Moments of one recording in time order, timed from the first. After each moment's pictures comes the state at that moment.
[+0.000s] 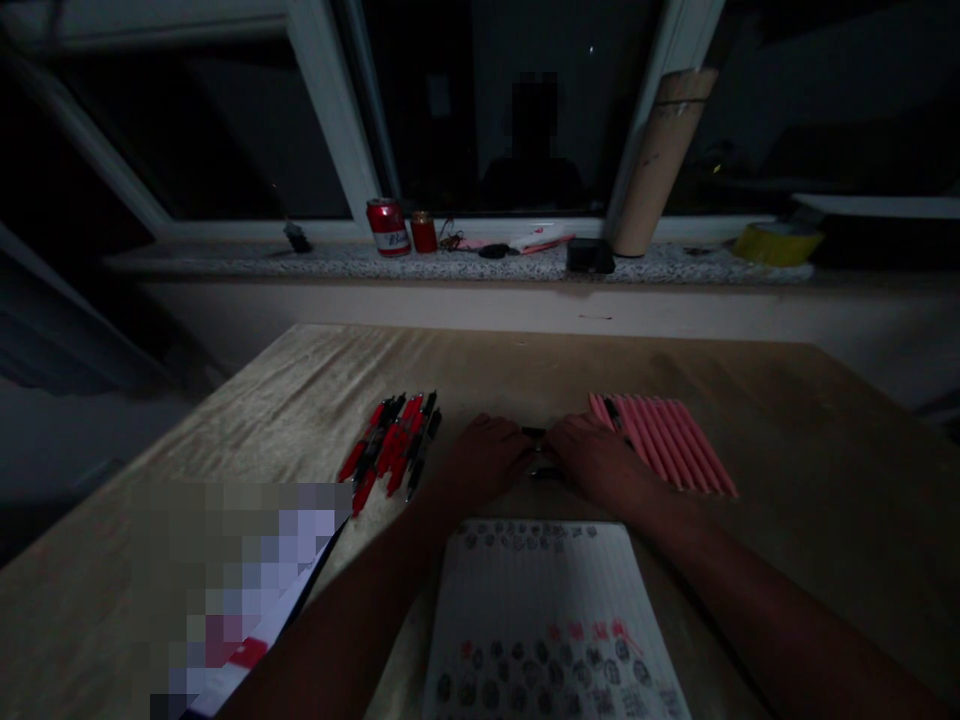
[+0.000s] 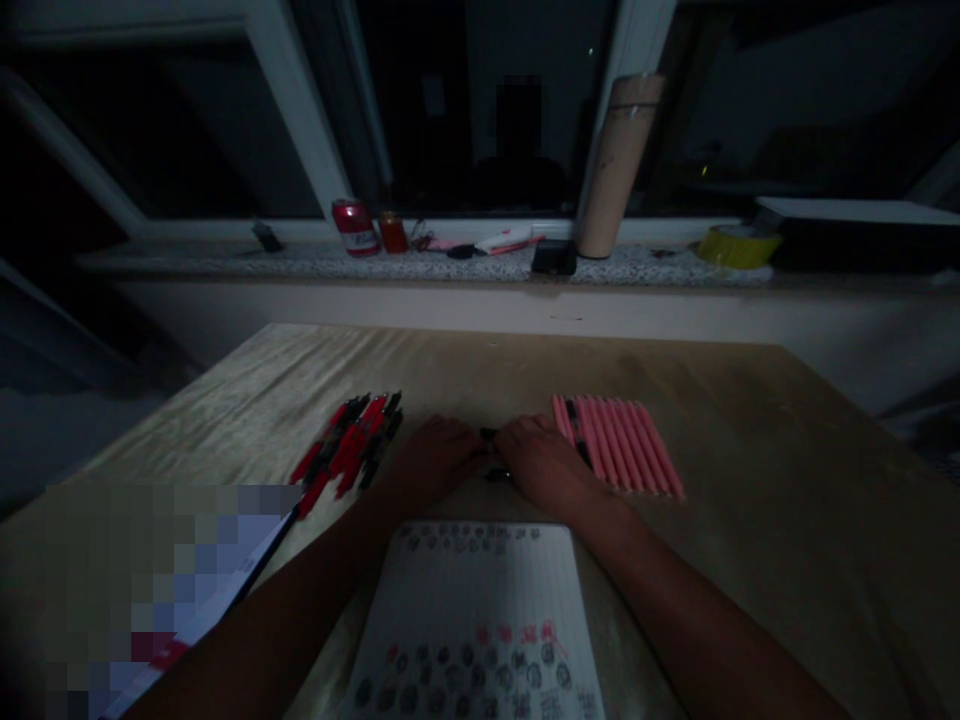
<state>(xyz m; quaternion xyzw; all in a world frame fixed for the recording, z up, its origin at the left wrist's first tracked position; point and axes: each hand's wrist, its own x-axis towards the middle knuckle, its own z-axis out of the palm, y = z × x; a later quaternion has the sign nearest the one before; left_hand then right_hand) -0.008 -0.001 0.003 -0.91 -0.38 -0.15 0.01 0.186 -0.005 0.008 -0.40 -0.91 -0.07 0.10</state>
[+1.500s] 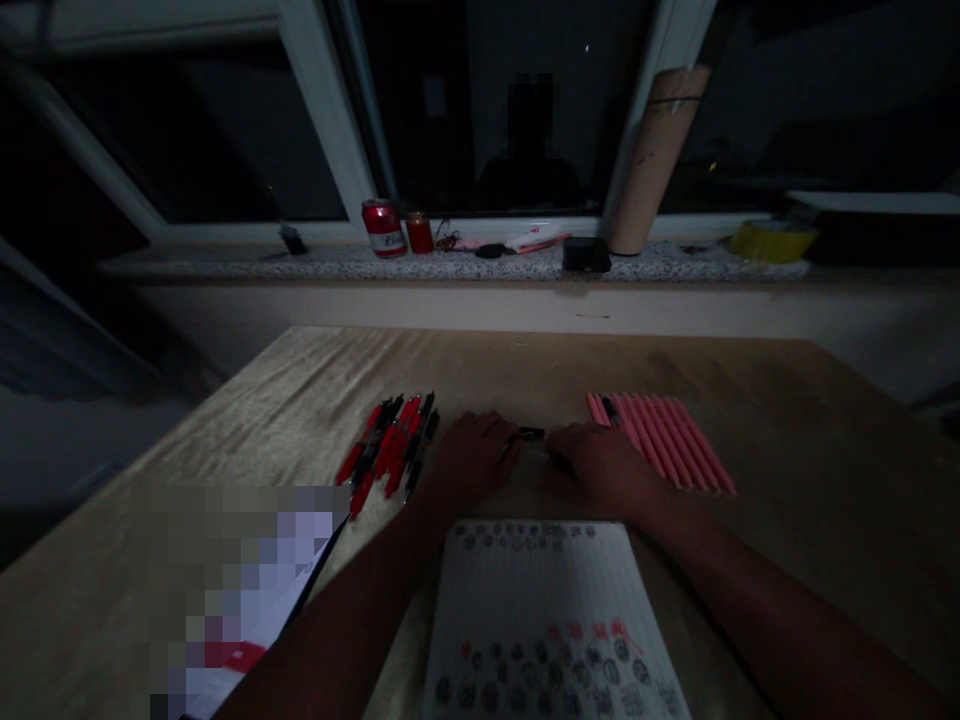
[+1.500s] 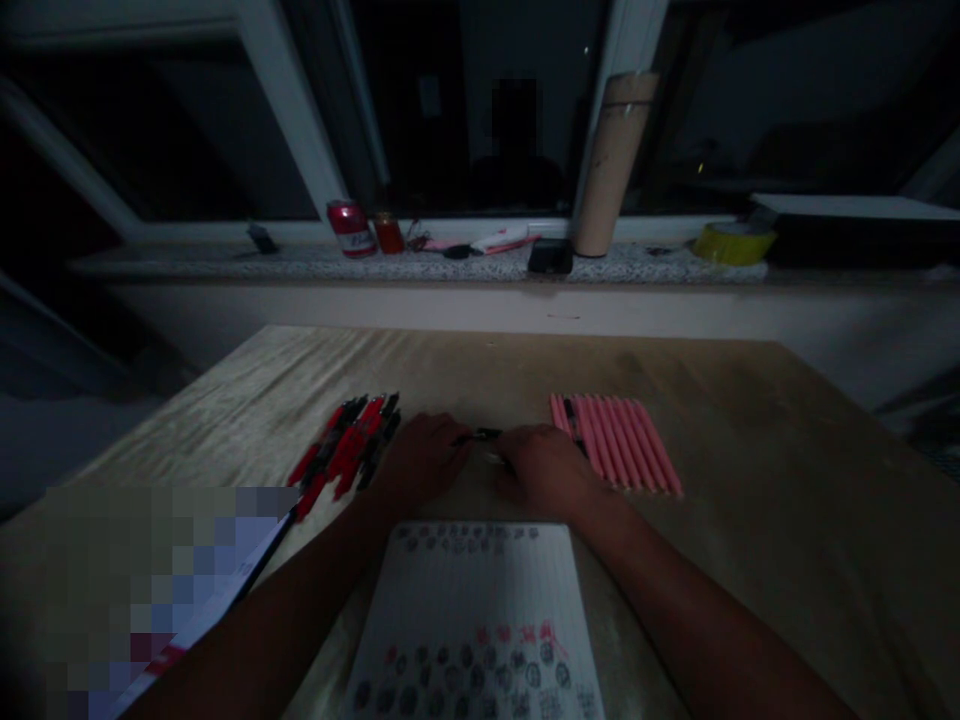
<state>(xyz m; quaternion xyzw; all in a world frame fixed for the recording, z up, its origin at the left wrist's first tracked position) -0.014 -0.001 -0.001 -0.87 -0.43 -0.23 0.04 0.187 -0.015 0.026 -0.45 -0.89 0.00 0.06</state>
